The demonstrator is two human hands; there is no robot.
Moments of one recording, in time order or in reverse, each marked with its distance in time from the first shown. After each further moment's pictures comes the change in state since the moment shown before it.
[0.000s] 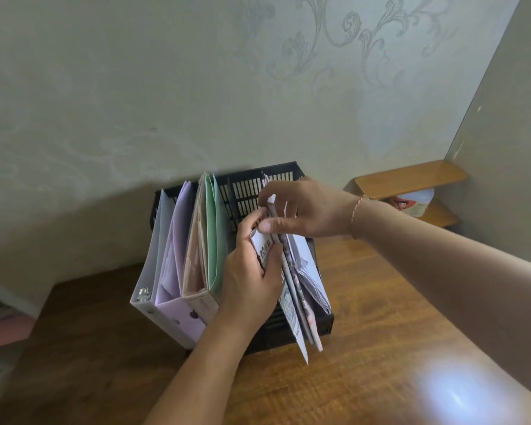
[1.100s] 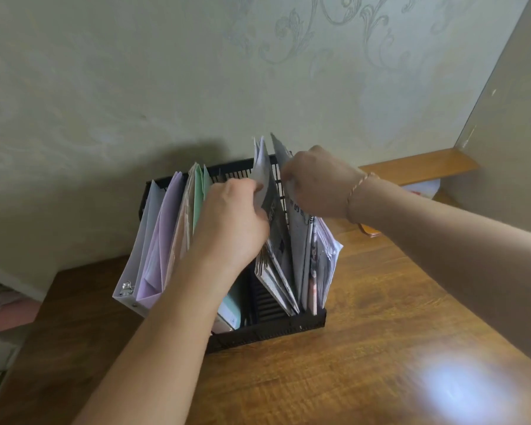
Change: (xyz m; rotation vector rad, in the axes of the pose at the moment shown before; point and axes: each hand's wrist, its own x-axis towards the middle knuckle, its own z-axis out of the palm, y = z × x) left_hand 0.063 0.050 -0.016 0.512 -0.078 -0.025; right_hand -0.001 0.001 -0.027 -0.354 0.030 0.280
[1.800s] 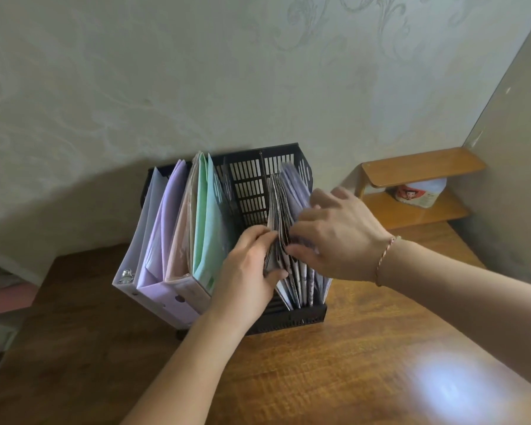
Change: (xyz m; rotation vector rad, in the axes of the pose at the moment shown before) left_hand -0.062 -0.049 0.069 -0.116 -0.115 0.085; right_hand -0.057 0.013 0.058 -0.223 0.131 -0.389
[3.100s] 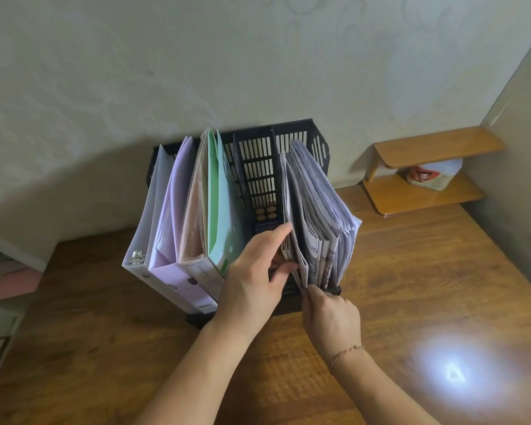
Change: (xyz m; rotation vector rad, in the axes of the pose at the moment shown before) left_hand -0.030 -0.034 0.021 -0.178 0.179 0.195; right_hand -0.061 -0.112 0.165 0.238 0.063 0.764
